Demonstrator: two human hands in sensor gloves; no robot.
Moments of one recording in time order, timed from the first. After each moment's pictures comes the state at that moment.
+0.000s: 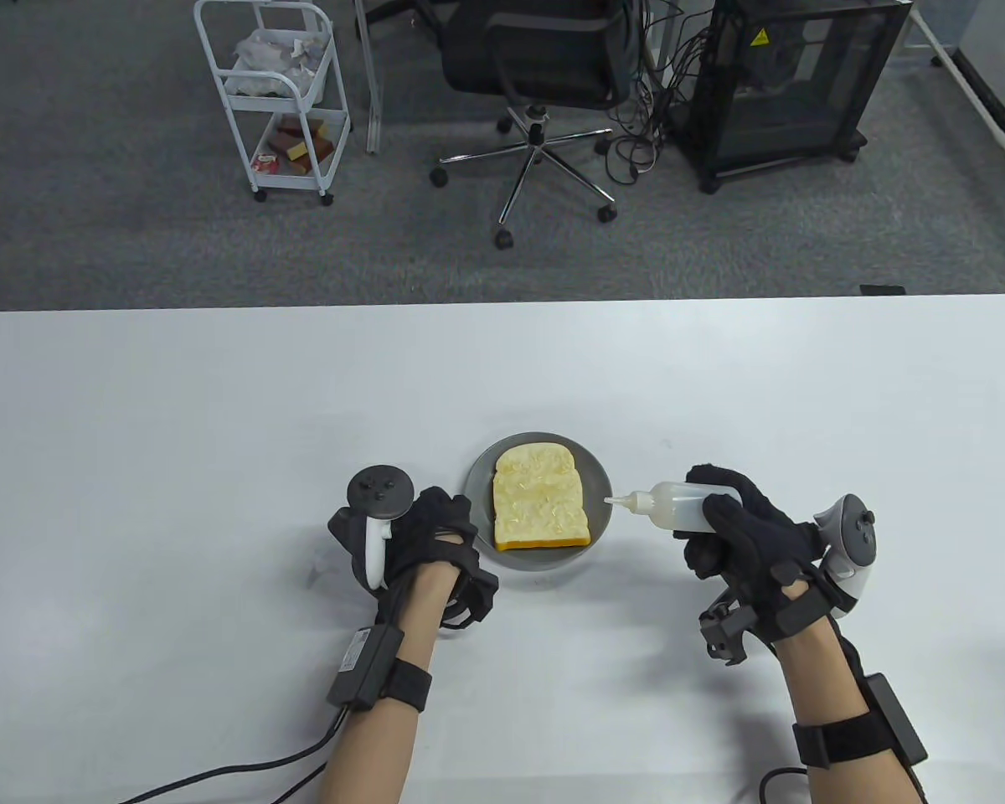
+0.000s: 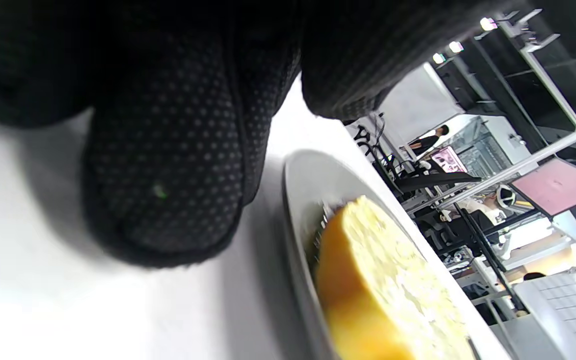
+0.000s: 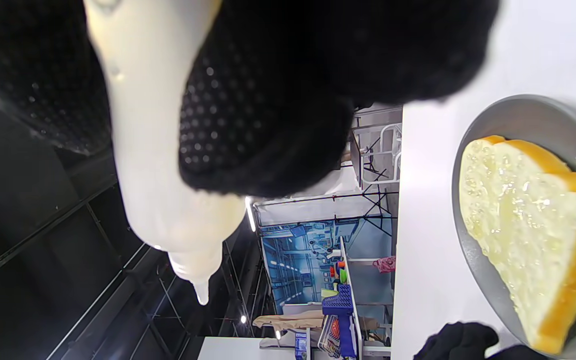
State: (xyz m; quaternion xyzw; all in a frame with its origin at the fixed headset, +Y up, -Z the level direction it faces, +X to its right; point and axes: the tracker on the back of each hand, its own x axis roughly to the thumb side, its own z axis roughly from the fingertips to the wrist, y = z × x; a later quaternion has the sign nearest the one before) left_hand -0.158 -0.765 -0.344 -0.08 0.18 0.40 0.89; right_hand 0.251 -0.727 -0.305 0.12 0.04 0.61 0.79
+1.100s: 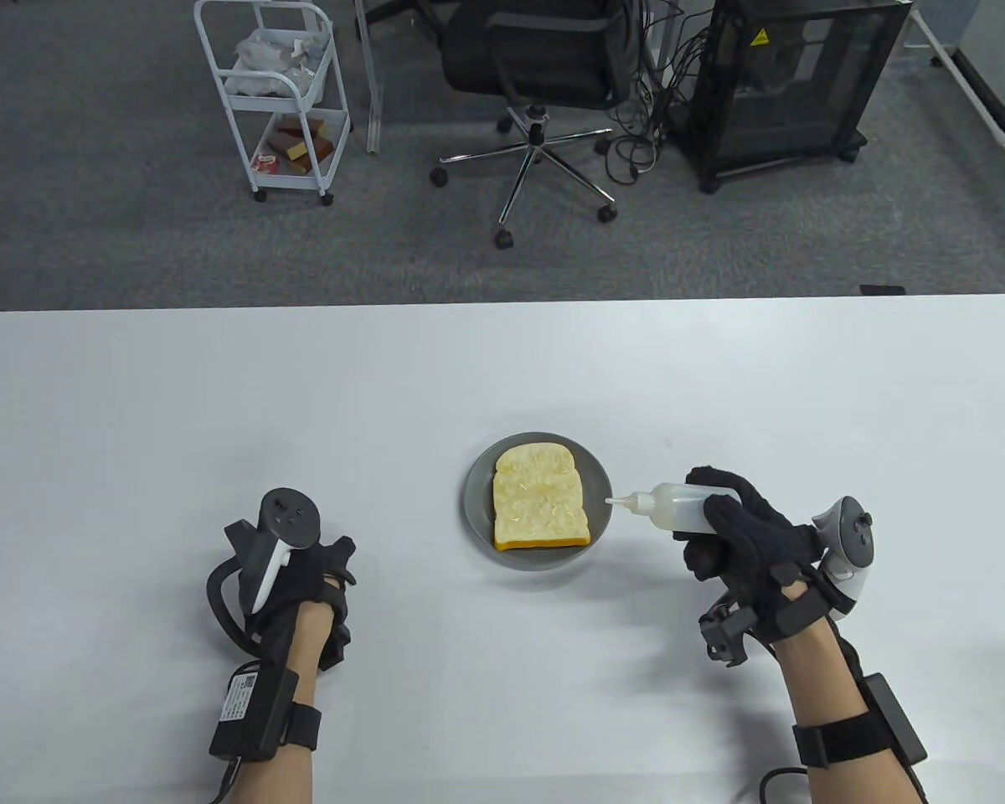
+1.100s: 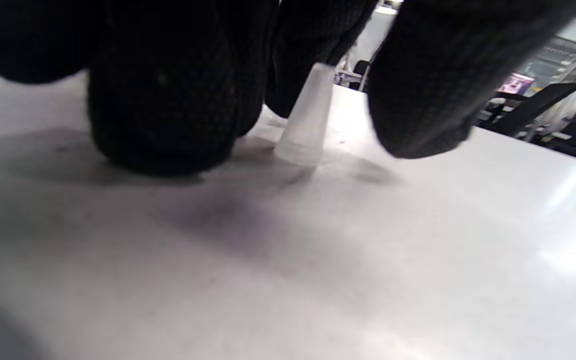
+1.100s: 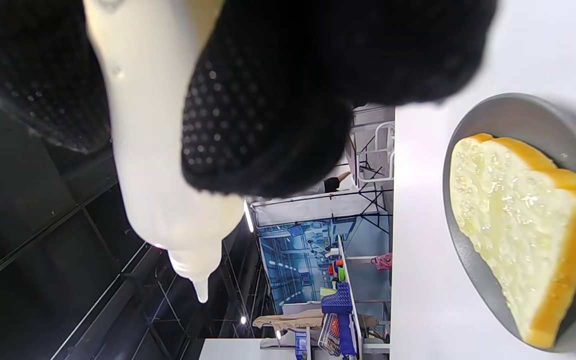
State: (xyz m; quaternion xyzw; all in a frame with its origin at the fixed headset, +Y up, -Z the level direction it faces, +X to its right) left_hand -0.271 -0.769 -0.325 -0.08 0.22 0.13 0.96; right_hand 0.251 -0.731 -0.303 0.11 0.04 0.60 0.79
